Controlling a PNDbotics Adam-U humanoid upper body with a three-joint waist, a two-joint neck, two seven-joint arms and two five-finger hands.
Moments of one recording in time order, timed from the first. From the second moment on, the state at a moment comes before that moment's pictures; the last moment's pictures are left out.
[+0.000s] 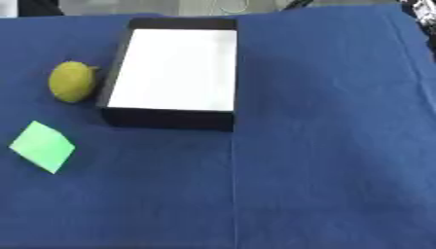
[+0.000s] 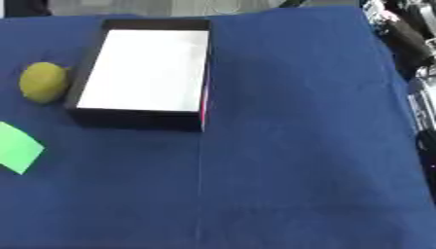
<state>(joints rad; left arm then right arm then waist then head) -0.06 1.15 0.08 -1.80 -0.19 -0.32 -0.60 -0.49 -0.51 -0.04 -1.64 -0.22 0.02 0.10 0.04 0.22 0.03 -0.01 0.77</state>
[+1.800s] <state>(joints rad) -0.30 1.18 -0.13 -1.73 -0.29 -0.37 -0.74 -0.49 -0.51 -0.02 -1.63 -0.22 0.02 0.12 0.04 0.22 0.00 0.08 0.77</state>
